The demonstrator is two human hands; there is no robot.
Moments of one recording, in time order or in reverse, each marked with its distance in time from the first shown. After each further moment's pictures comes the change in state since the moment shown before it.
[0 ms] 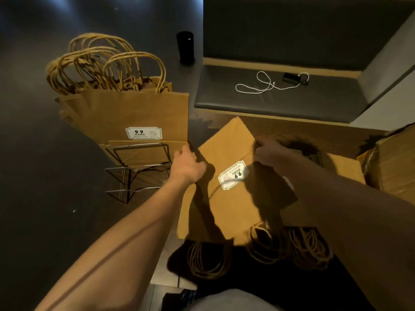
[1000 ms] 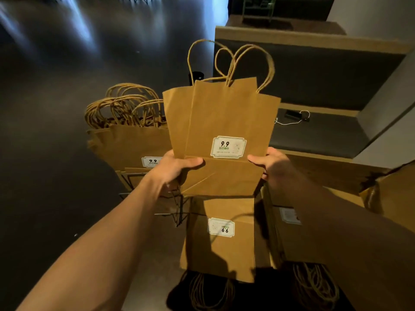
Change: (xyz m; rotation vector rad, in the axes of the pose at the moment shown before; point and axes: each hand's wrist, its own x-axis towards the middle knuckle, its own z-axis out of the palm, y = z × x) left_hand 0.001 0.018 -0.092 -0.864 -0.227 0.177; right_hand -0.001 -0.031 -0.023 0.733 0.042 -0.195
